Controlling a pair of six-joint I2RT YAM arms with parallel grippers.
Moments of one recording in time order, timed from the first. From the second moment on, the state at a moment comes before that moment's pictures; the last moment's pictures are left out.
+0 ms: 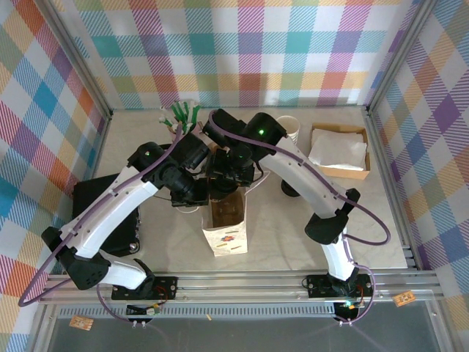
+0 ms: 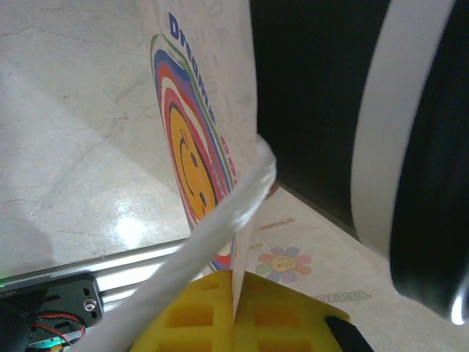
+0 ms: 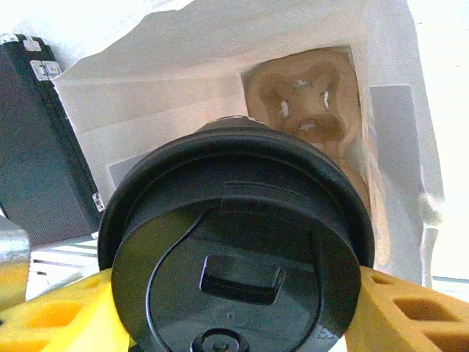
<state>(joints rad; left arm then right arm) -0.73 1.39 1.60 -1.48 0.16 -0.72 1.00 2.02 2.53 -1.69 -0.01 1.10</state>
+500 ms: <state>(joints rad) -0.66 1.33 1.55 -1.43 0.23 -0.70 1.00 2.10 2.50 -1.67 0.01 1.05</state>
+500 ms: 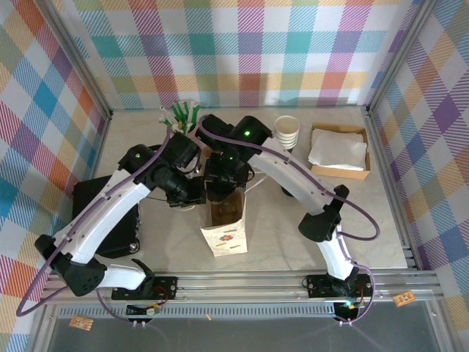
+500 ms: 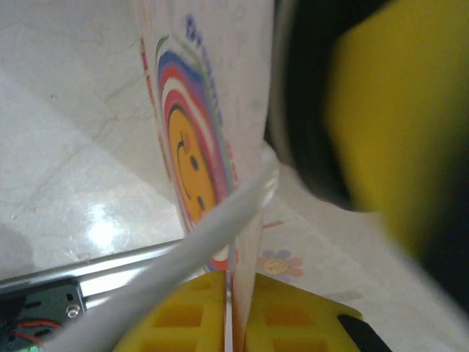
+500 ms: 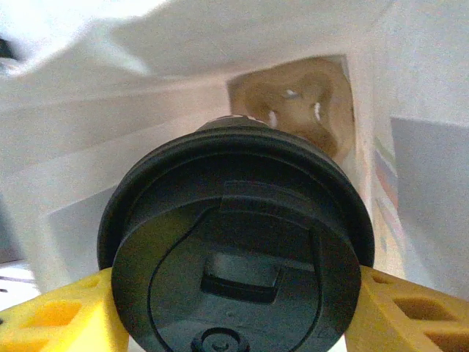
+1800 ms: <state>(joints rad) -0.62 1.29 1.52 -1.40 0.20 -0.75 1.04 2.18 2.46 -1.69 0.14 0.81</state>
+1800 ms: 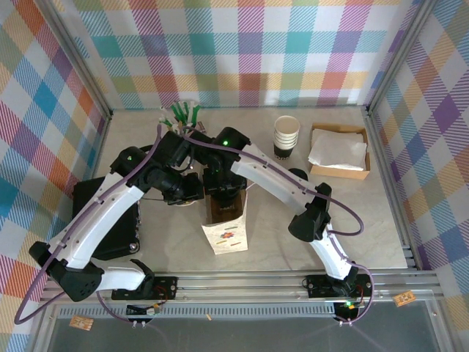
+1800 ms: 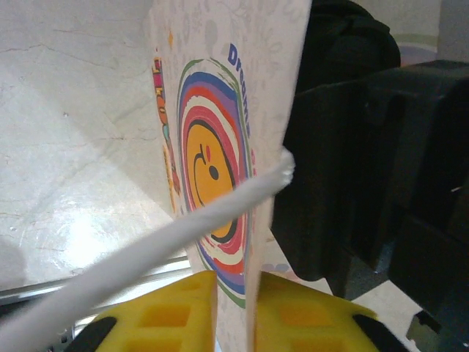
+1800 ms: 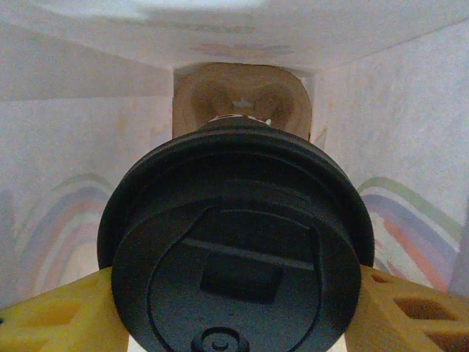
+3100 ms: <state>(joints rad) -0.65 1.29 1.51 -1.42 0.15 -0.82 1.04 2.09 2.17 -1.48 0.21 0.78</state>
